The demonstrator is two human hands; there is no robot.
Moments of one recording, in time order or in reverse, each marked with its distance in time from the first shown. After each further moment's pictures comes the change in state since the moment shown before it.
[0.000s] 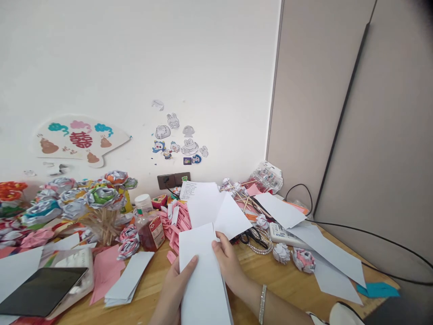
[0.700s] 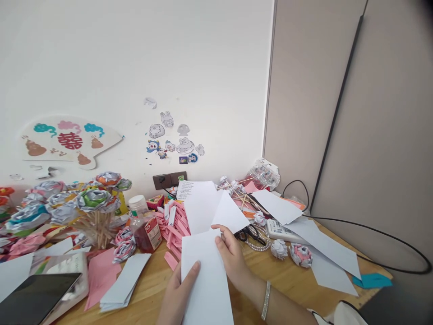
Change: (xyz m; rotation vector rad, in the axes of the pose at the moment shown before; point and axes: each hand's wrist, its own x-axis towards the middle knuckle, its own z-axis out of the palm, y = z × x) left_hand -0.011 -0.008 0.007 0.161 0.097 0.084; right_hand -0.006 -0.030 -0.007 -0.024 0.007 -0.095
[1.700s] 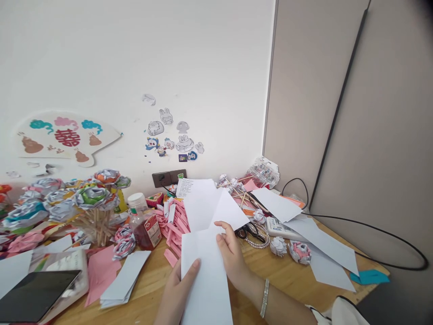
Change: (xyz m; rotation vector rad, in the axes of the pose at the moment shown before) left_hand -0.003 0.002 0.001 -0.020 -0.024 -0.034; right_hand -0.002 0.010 0.000 -0.023 0.041 0.020
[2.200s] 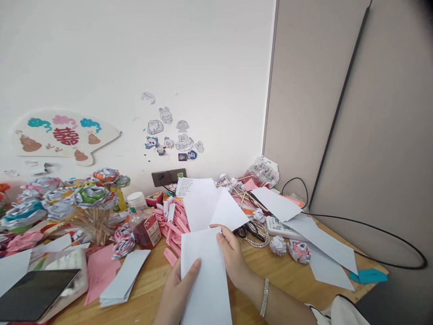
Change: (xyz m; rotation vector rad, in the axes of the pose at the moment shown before) left_hand 0.001 -0.002 -0.001 0.014 0.020 0.035; right_hand 0.000 -0.007 0.001 0.058 0.008 0.024
